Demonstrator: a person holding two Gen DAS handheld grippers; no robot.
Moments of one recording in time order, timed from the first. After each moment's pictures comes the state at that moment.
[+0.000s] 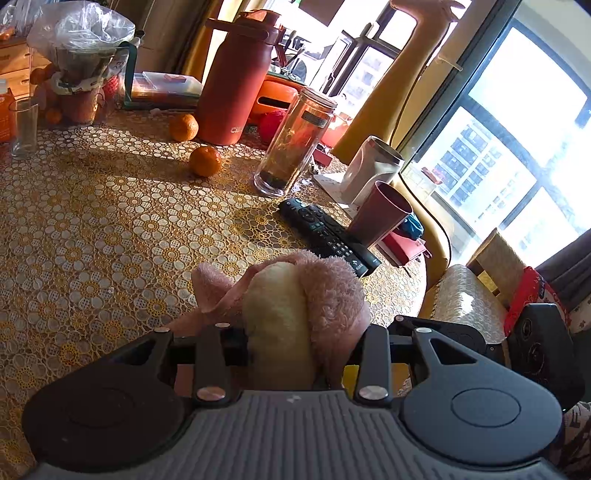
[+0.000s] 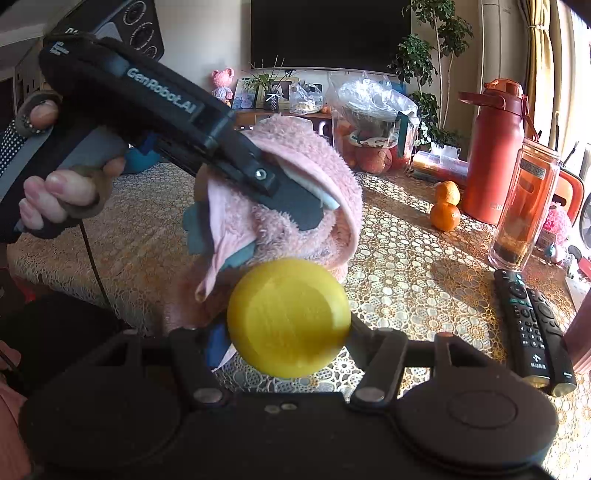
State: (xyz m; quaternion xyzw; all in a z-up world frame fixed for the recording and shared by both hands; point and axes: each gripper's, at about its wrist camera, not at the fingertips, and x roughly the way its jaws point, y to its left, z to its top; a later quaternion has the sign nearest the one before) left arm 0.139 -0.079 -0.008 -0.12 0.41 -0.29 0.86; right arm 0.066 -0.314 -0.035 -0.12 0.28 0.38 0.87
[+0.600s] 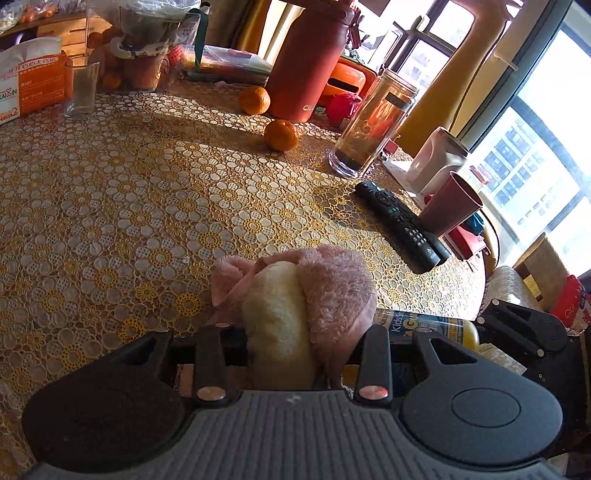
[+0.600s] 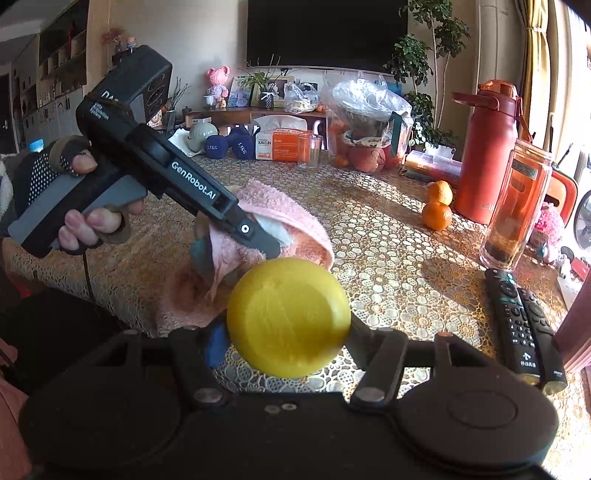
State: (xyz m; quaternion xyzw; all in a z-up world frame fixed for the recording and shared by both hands) left arm 0.152 -0.044 -0.037 -0.12 0.44 -0.23 0.86; right arm 0.063 -0.316 -0.033 -0.14 0.27 0.37 0.88
